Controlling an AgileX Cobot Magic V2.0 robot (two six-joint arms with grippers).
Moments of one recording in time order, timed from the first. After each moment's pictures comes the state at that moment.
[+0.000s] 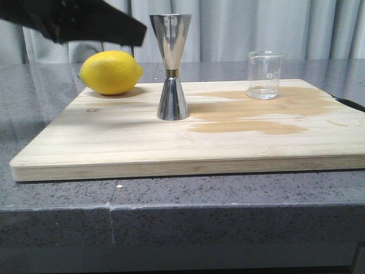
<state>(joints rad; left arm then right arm) -0.21 1.65 -1.11 -1.44 1.17 1.88 0.17 0.78 -0.72 -0.34 -0.80 0.14</state>
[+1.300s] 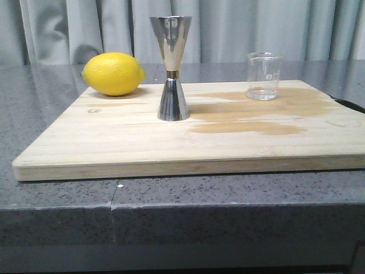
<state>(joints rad) 0.01 0.44 -0.87 -1.68 0.21 1.67 0.10 0.45 -0.81 -0.09 0.11 -0.29</state>
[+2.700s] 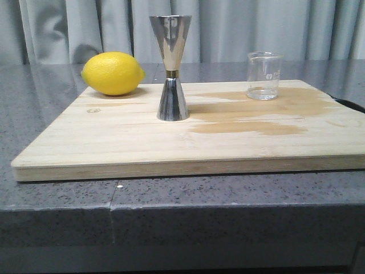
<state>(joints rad) 0.01 0.11 -0.18 -1.83 -0.05 1.67 -0.04 0.04 -0.35 -0.09 0.44 -0.10</state>
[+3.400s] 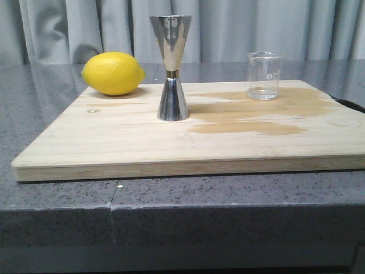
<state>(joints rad) 0.00 0.09 -0.17 -1.83 -0.07 1.67 -0.04 0.04 -0.35 -0.09 0.44 -0.10</state>
